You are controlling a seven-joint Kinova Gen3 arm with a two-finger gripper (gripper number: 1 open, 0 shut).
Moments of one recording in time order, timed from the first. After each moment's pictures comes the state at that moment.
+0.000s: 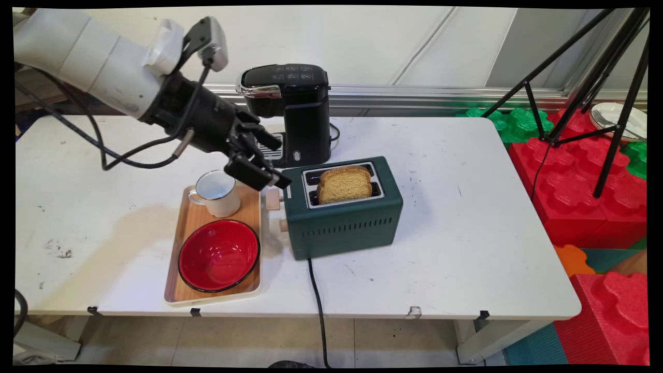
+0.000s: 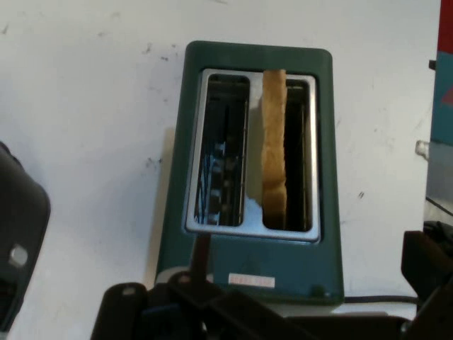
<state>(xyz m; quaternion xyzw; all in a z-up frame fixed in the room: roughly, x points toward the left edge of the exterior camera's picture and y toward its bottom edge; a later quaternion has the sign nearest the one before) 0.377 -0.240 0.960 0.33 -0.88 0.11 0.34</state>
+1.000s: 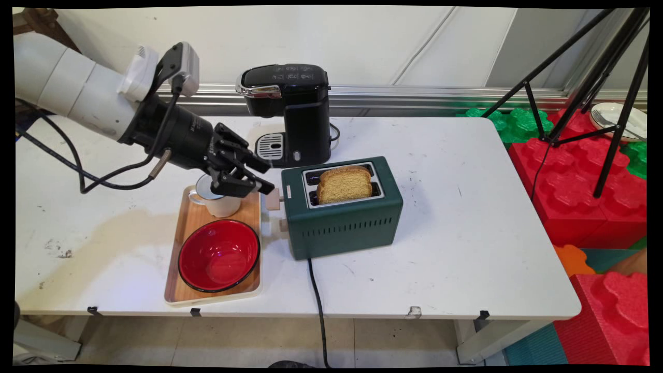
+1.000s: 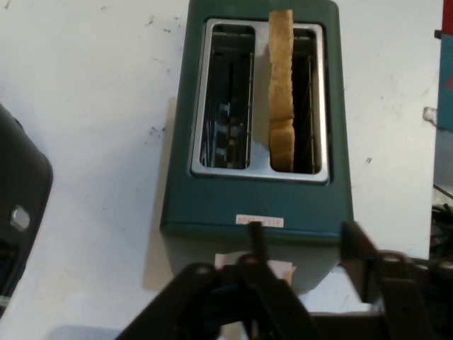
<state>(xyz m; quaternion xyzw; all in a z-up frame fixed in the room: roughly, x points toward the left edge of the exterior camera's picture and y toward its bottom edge) 0.407 -0.218 0.931 0.32 -0.88 0.12 0.34</state>
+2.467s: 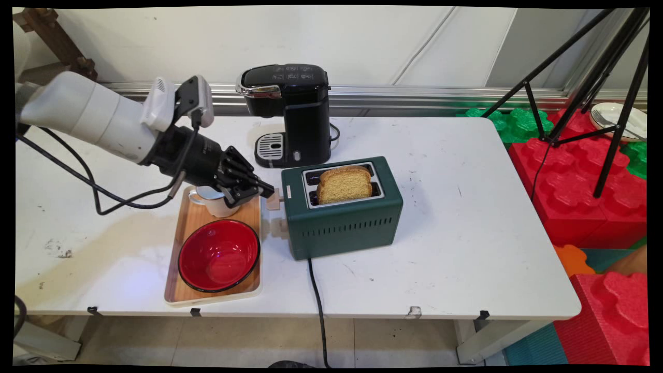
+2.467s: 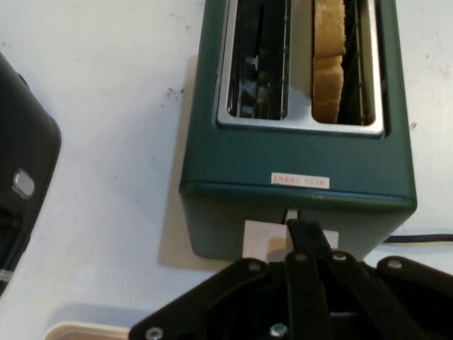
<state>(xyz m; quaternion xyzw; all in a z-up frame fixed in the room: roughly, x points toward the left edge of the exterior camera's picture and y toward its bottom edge) 0.409 -0.226 0.886 0.33 -0.88 0.13 0.32</state>
